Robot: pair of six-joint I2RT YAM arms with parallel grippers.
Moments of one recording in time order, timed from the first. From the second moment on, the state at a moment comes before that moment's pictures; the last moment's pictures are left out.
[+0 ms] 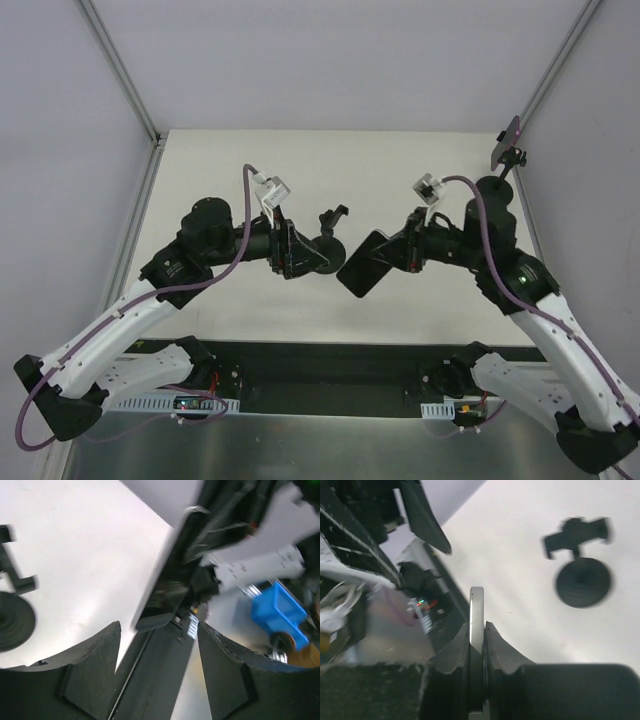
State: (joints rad) left arm -0.74 0.91 1.00 -0.26 0.61 -0.50; right arm 0.60 0.91 1.07 -0.48 -0.66 0.35
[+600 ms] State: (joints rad) left arm -0.92 1.37 1.19 -0.42 -0.26 -0.49; right arm 0.57 0.63 1.06 -0.82 -0.13 0.21
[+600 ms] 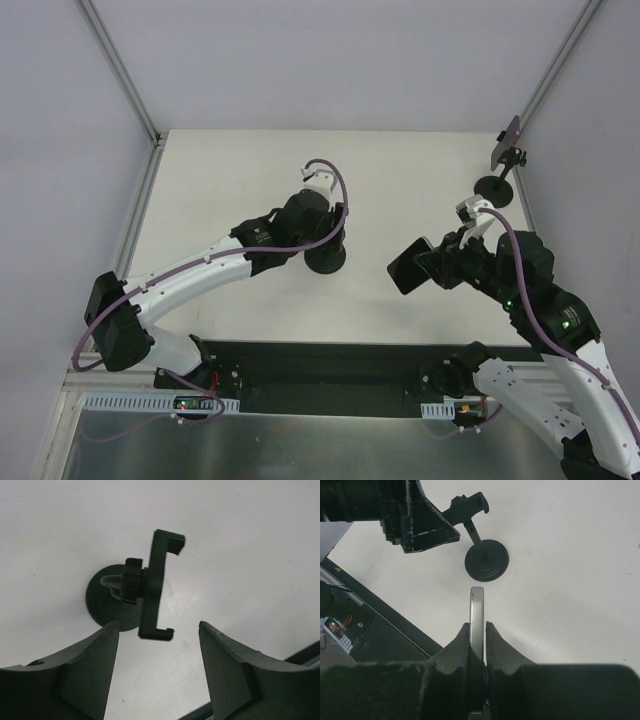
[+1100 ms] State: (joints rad) left arm -0.91 1.38 1.16 -0.43 -0.31 -0.27; right arm 0.59 0.79 1.06 -0.72 -0.31 0.14
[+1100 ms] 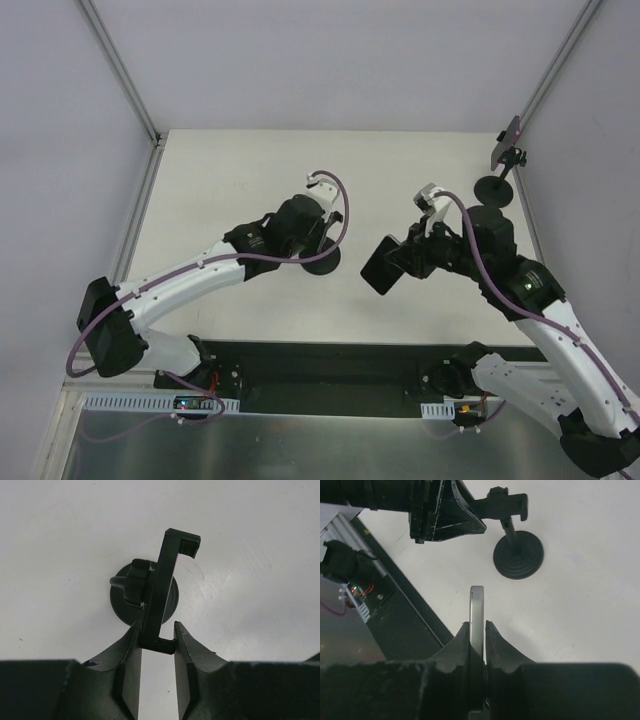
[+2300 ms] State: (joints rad) left arm -0.85 0.71 0.87 -0.67 0.05 -0.40; right arm 0.88 1.05 1.22 -0.67 -0.48 0.01
